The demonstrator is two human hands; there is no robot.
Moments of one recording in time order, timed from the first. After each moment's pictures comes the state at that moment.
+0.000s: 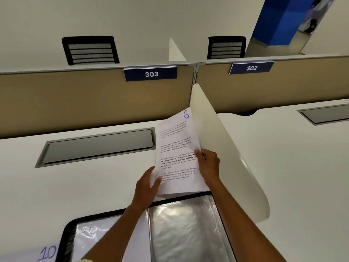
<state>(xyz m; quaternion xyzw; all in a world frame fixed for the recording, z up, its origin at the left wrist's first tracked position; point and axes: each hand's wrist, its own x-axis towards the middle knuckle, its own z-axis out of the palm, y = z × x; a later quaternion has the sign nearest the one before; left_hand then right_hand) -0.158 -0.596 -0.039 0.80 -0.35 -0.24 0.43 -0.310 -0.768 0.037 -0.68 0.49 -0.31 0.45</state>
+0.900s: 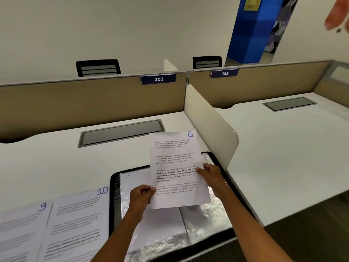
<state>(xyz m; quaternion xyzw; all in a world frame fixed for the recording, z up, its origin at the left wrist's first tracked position) -0.232 -0.343 0.014 0.67 -0.14 -0.40 0.61 -0.434 -0.524 0.056 -0.57 0.46 -0.29 0.62</state>
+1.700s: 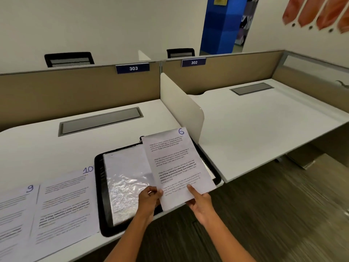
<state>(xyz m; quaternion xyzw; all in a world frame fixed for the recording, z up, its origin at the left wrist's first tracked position) -0.375 -0.269 0.002 0.61 -0.11 -0.50 0.61 -0.551 -0.326 0.030 -0.19 0.46 -0.41 0.76</state>
